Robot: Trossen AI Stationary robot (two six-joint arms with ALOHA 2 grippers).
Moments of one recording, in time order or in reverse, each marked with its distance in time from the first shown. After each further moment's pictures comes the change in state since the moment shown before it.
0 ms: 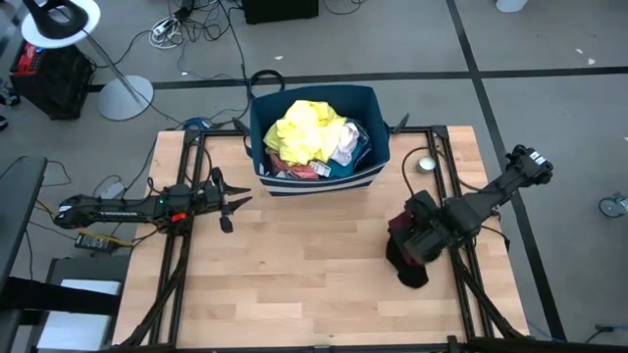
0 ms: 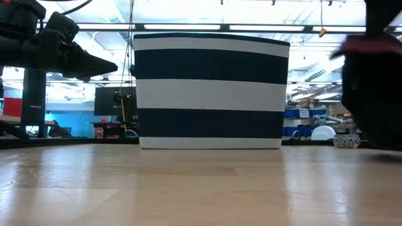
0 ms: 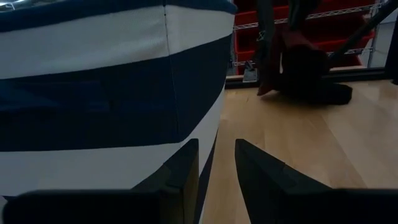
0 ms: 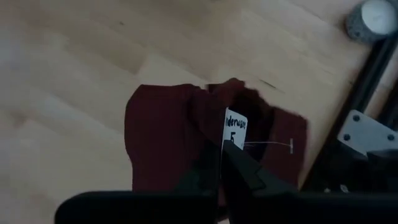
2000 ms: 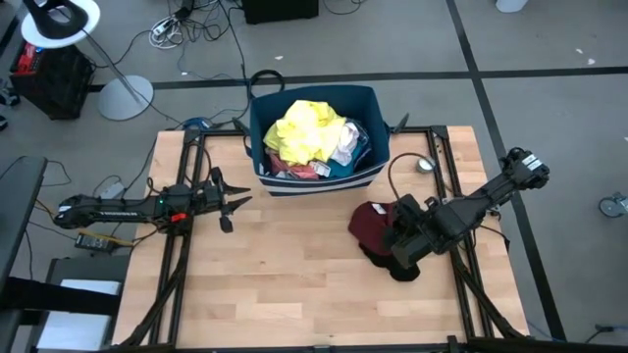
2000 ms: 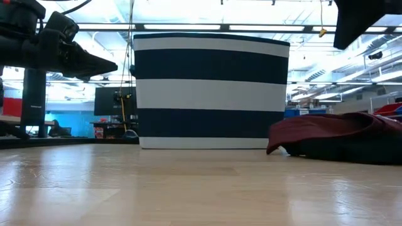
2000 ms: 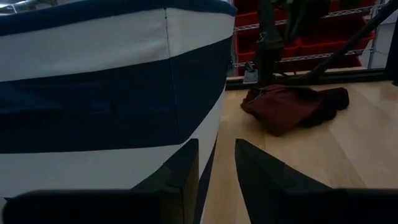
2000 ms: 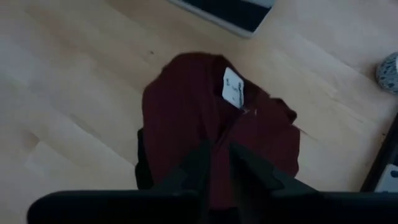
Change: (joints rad) left arm 0.000 0.000 0.000 0.006 -0.002 0.003; right arm -0.035 0.064 -0.034 0.170 0.155 -0.146
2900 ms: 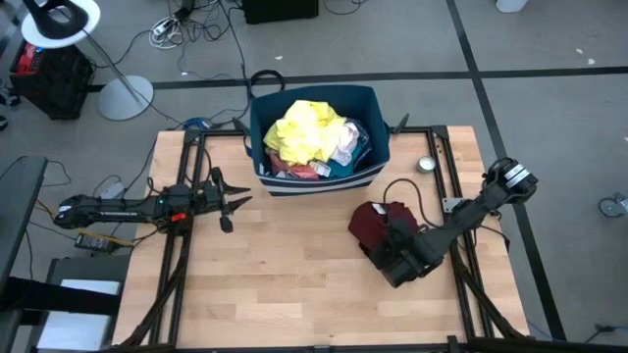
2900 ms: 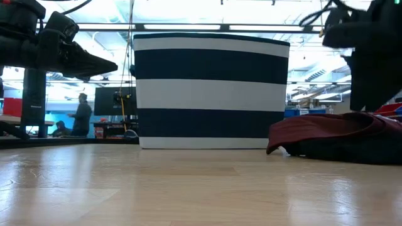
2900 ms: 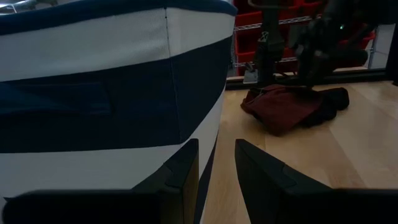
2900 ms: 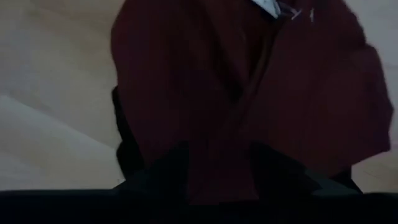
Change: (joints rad) left arm 0.000 0.000 0.000 -0.001 0.000 0.000; right arm 0.064 0.169 -0.252 0.327 -0.089 0.248
